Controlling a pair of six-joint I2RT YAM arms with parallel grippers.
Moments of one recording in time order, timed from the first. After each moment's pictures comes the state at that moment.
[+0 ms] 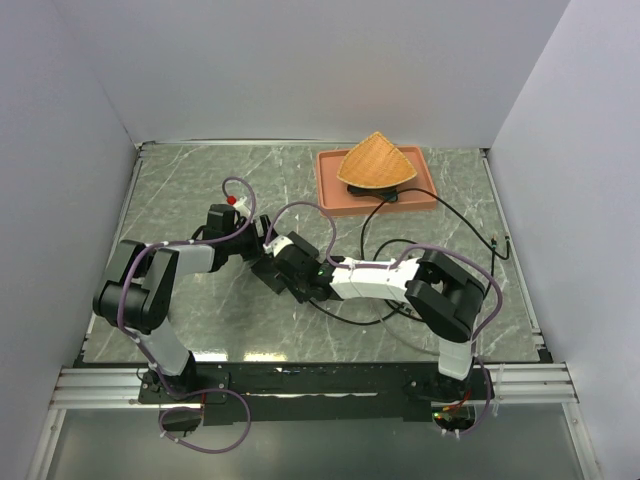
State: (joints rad) left arm -0.26 1.69 0.74 0.27 0.51 -0.54; right arm 1.05 1.86 1.16 -0.28 0.24 0.21
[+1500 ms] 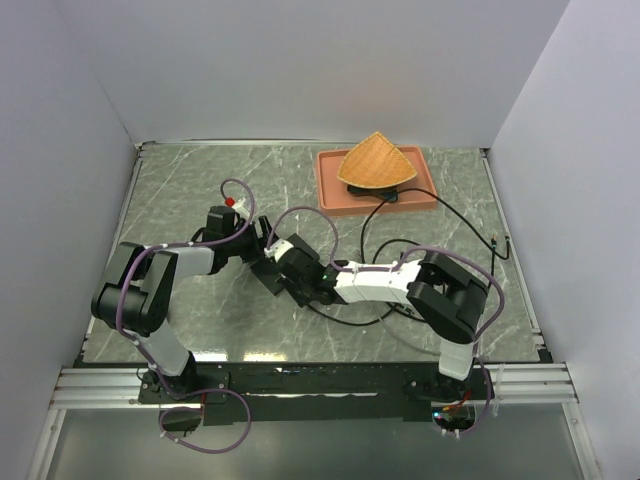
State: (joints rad) left arm -0.27 1.68 0.72 0.28 0.48 -0.56; right arm 1.05 1.84 1.10 -0.19 0.17 0.20
